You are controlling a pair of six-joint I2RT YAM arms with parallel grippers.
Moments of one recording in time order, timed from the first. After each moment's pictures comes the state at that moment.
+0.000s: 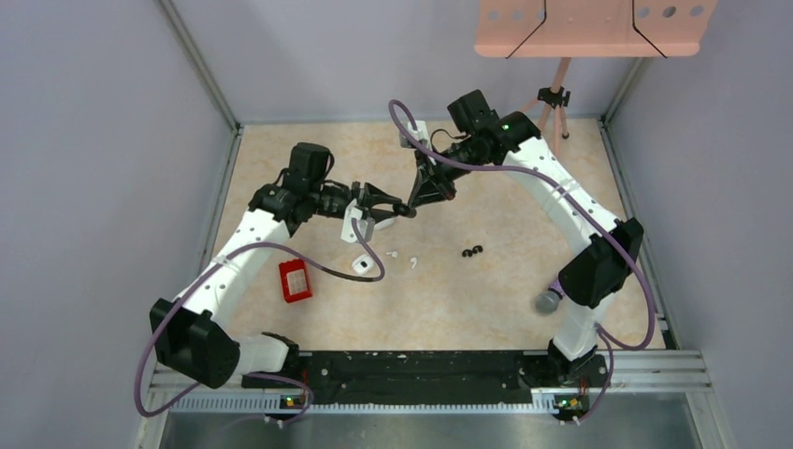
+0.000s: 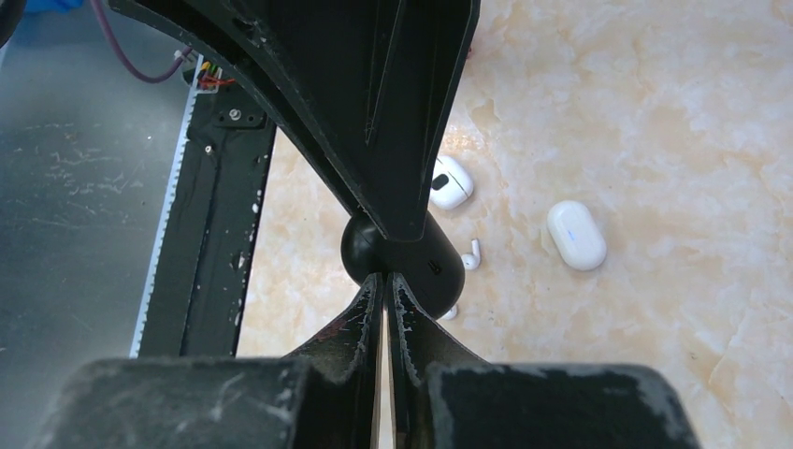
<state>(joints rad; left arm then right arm) -0.38 1.30 1.21 -0.61 1.11 1.52 0.58 1.81 1.94 -1.12 -0.97 -0.71</state>
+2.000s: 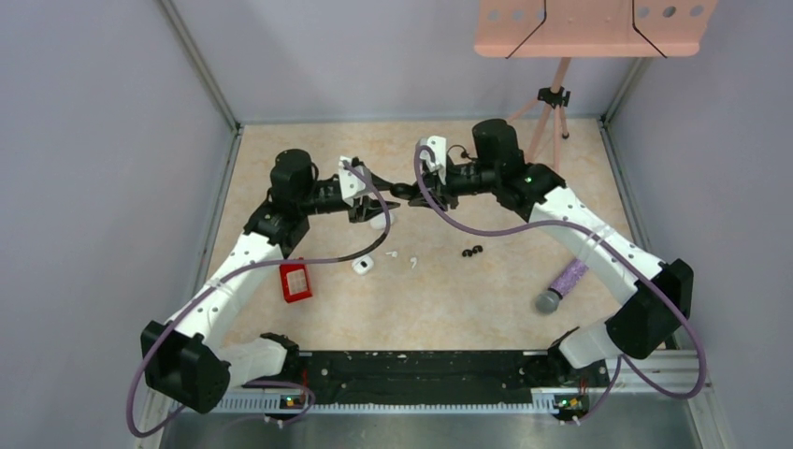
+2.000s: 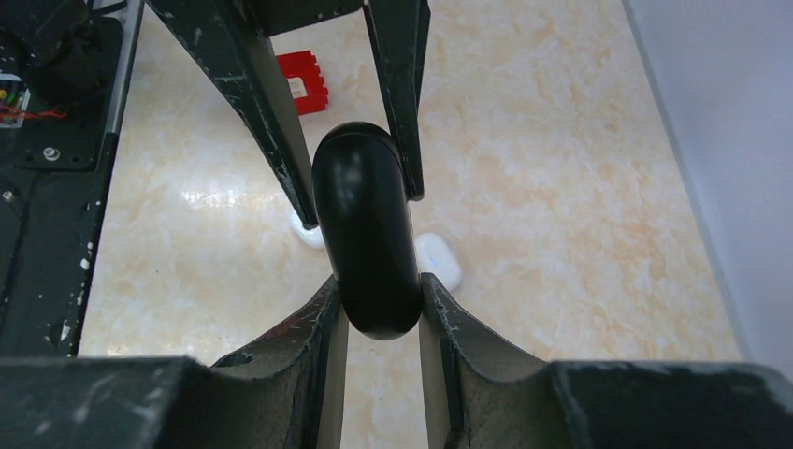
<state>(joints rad) -0.39 1.16 1.00 0.01 0.95 0.46 0.61 1.45 1.38 -0.41 -0.76 -0.55</state>
